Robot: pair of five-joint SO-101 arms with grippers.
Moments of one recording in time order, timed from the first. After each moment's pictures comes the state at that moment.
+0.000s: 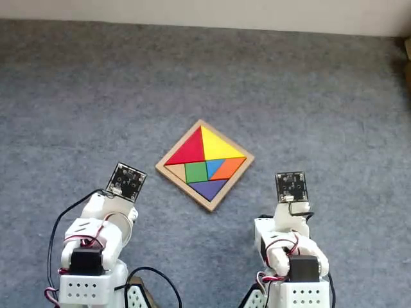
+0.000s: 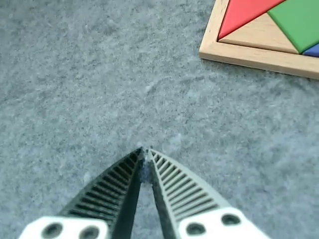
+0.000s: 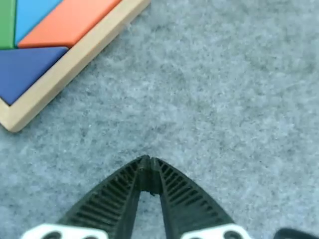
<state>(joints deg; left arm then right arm) -5.3 -103.4 95.9 65.6 -17.0 -5.0 -104.5 95.8 71.2 5.8</state>
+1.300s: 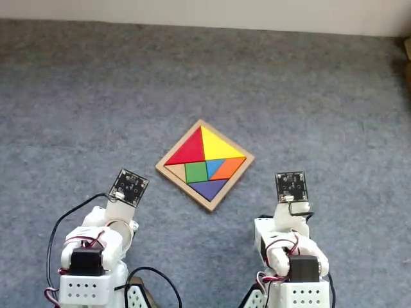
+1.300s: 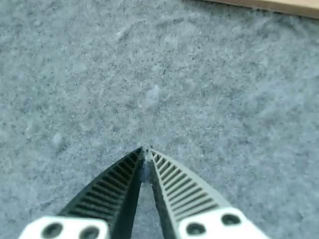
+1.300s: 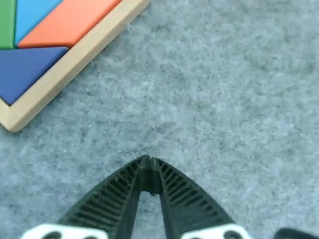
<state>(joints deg) -5.3 -103.6 96.0 76.9 -17.1 -5.0 -104.5 95.8 71.2 5.8</state>
